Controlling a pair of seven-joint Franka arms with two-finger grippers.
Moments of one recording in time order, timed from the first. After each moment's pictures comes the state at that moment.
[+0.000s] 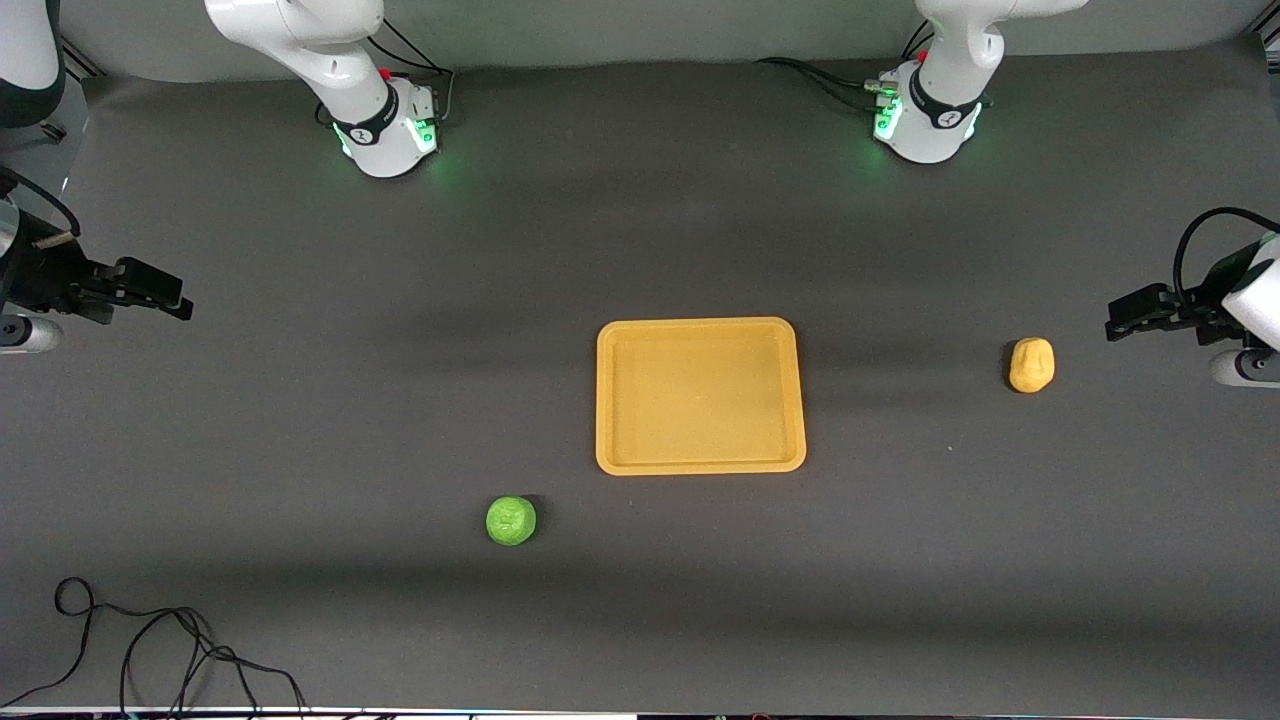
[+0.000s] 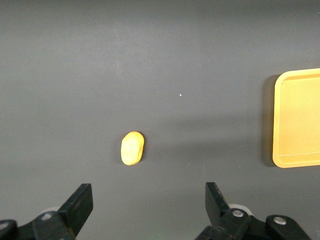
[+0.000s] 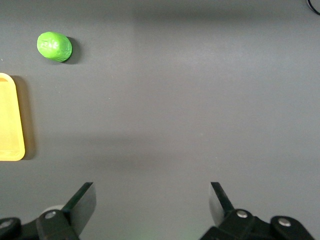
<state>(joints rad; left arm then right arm) 0.03 0.12 0.00 -1.56 0.01 1.62 0.10 0.01 0.03 -0.05 -1.61 0.03 1.59 -0.03</state>
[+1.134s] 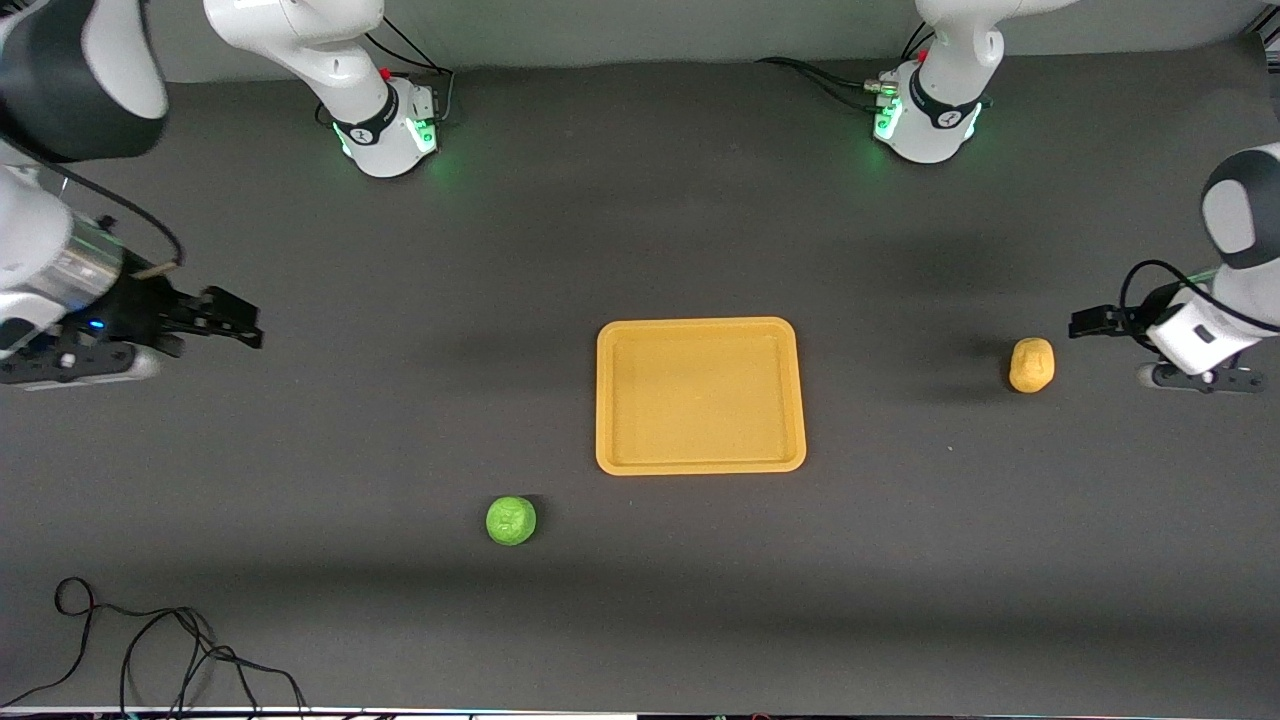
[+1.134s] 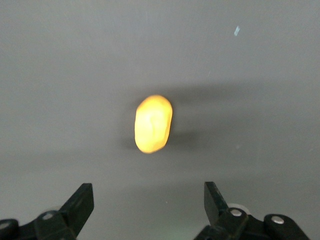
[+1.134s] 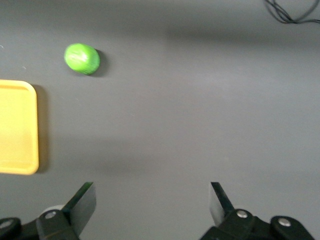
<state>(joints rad) 0.17 0.12 0.03 -2.12 0.01 2.01 0.27 0.18 0.10 -0.05 -1.63 0.03 1.74 0.08</state>
